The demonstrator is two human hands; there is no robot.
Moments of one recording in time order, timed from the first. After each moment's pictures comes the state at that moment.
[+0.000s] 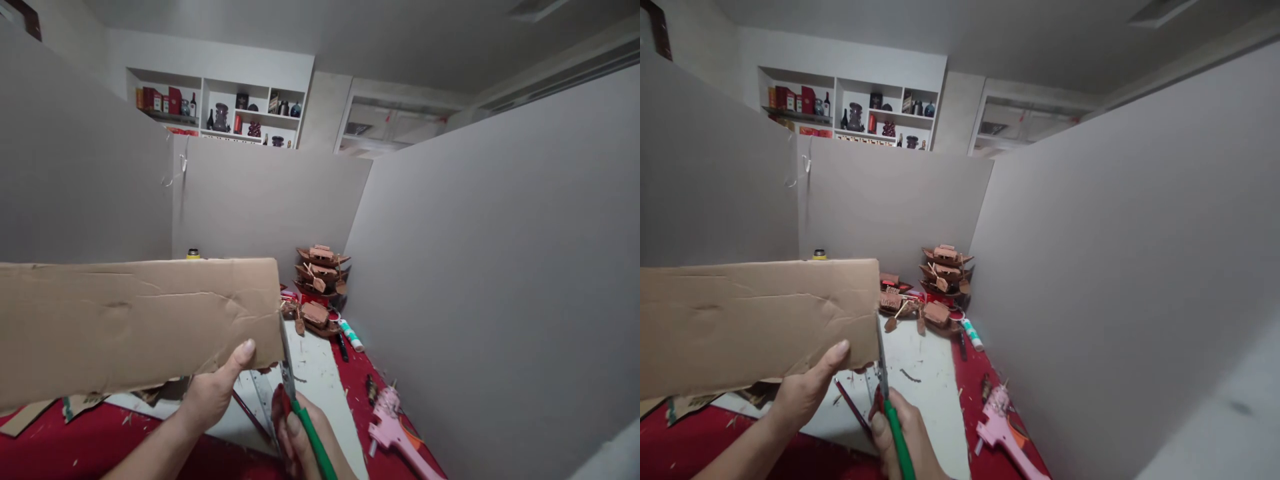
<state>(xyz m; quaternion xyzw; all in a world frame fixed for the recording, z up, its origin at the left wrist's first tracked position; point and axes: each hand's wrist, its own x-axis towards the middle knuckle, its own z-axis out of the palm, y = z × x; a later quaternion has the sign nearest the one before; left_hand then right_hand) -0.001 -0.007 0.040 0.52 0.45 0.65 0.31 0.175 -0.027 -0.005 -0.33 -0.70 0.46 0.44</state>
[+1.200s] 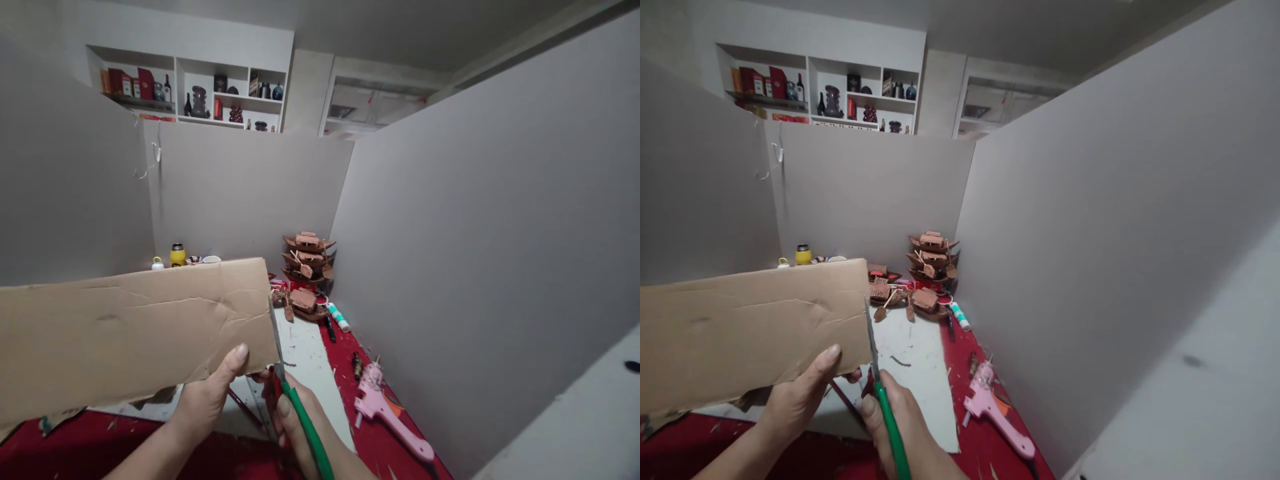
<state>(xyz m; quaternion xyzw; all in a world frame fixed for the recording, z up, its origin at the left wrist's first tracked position) 0.011 -0.012 0.031 0.54 0.45 0.61 0.37 0.183 -0.029 0.007 -0.35 -0.71 0.45 0.41</state>
